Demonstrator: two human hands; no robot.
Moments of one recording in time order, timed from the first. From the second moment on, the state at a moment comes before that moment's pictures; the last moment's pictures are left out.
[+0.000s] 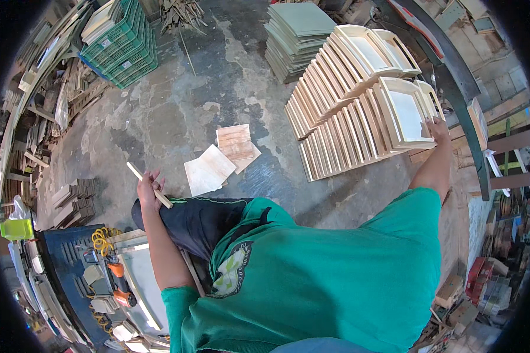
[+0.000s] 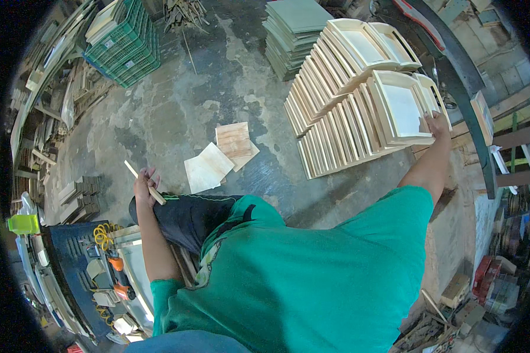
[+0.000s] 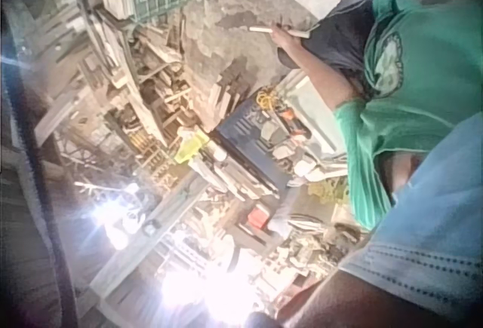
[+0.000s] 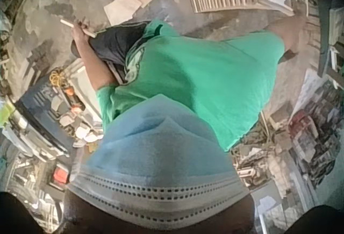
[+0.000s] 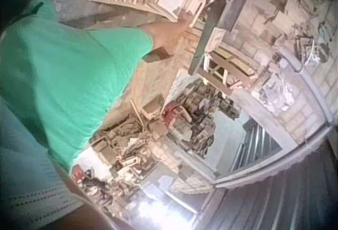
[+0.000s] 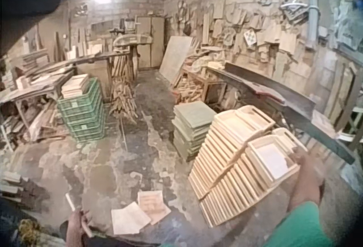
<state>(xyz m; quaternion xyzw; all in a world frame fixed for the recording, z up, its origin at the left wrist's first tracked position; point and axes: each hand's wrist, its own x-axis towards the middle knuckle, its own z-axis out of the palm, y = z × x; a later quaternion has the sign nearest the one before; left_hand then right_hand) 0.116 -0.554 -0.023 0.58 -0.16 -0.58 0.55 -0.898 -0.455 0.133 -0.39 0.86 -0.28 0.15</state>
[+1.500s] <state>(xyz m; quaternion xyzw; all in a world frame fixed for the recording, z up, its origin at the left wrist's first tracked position) 0.038 -0.193 0.021 0.51 0.14 -0.17 0.83 -0.017 -0.377 0.050 -0.76 -0.05 0.30 0.58</state>
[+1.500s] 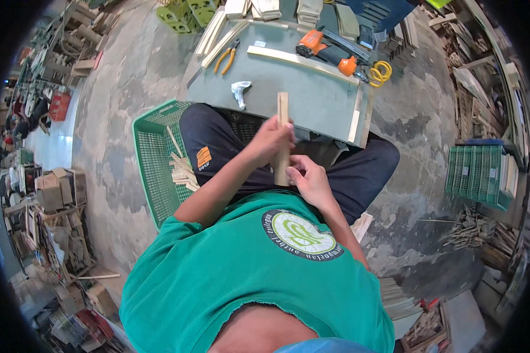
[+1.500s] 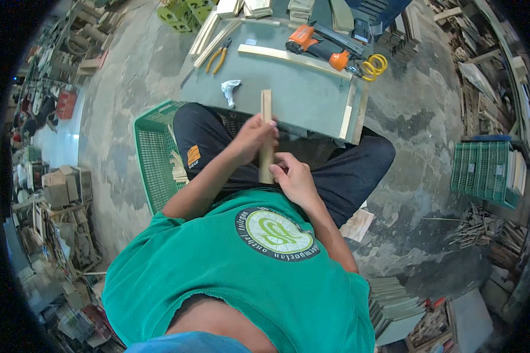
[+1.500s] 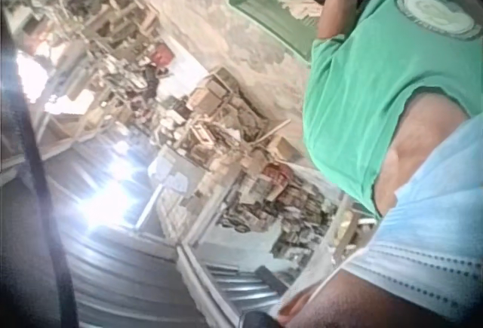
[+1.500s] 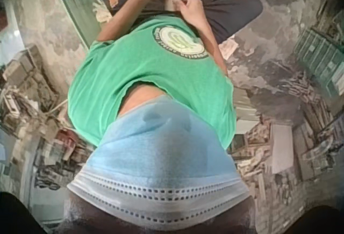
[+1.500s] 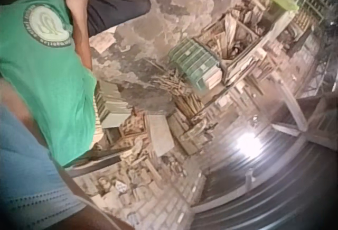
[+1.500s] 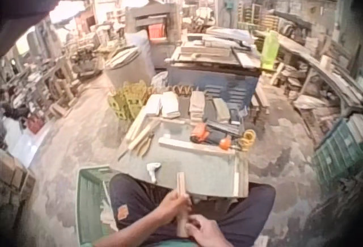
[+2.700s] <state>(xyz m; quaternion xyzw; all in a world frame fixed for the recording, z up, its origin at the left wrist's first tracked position) 0.194 -0.281 -0.051 0.92 -0.30 0.12 0.22 0.043 -0.425 0.012 -0.95 0.04 0.24 0.18</state>
